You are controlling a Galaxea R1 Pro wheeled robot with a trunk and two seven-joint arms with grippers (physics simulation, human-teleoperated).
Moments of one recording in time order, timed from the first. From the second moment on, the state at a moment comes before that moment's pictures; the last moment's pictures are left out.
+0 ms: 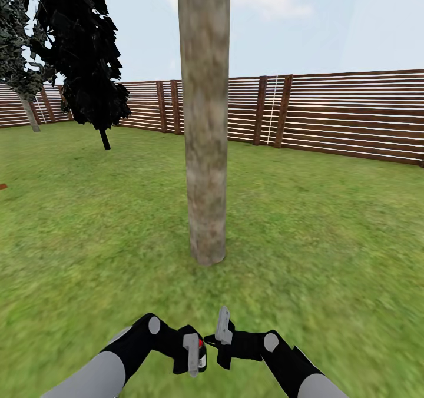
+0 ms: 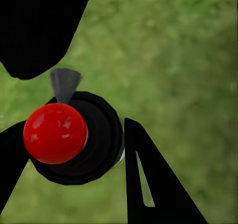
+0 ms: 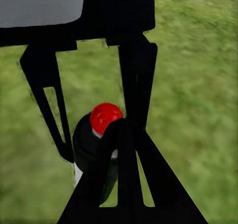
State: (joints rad) left arm -0.64 -0.08 -0.22 -0.42 -0.86 -0.26 -0.92; right arm -0.55 0.11 0.19 -0.46 0.59 -0.46 0.74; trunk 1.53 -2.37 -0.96
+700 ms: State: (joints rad) left arm -0.63 0.00 -0.22 -0.43 -0.82 -0.25 -0.92; right arm -0.55 0.11 0.19 -0.46 0.59 -0.46 0.74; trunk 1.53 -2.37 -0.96
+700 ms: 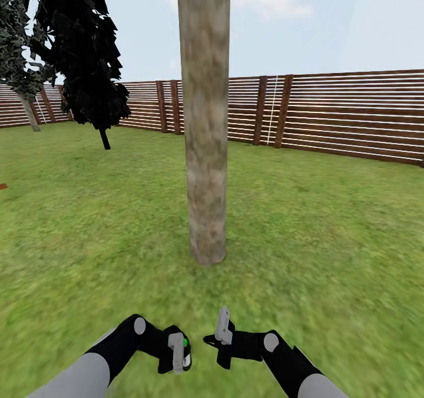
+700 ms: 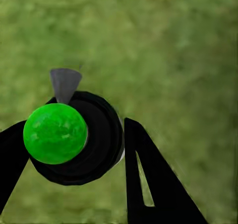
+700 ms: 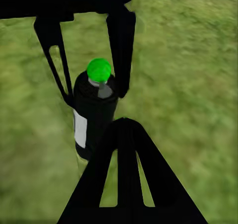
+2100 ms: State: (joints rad) left arm -0.62 0.10 0.49 -0.21 -0.69 0.04 -0.21; right arm -0.49 -0.07 0.03 -0.07 0.11 -0.57 -0.08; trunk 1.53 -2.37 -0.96
